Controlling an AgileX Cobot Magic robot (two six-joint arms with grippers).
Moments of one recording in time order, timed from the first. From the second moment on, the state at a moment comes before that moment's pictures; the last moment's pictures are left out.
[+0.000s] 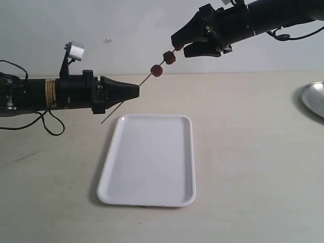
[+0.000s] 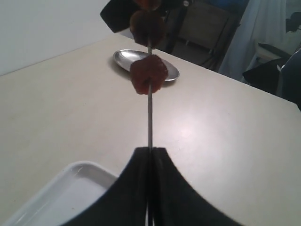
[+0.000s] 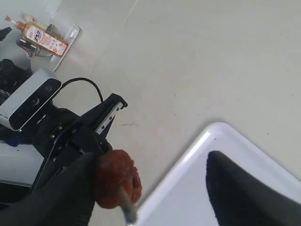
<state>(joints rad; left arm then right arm) -0.18 2.12 -1.17 1.35 -1.20 -0.99 -0.05 2.19 -1.84 1.20 1.23 -0.80</state>
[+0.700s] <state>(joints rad) -0.18 2.12 -1.17 1.37 -1.20 -1.04 -0.05 2.17 -1.84 1.07 1.22 -0.70</state>
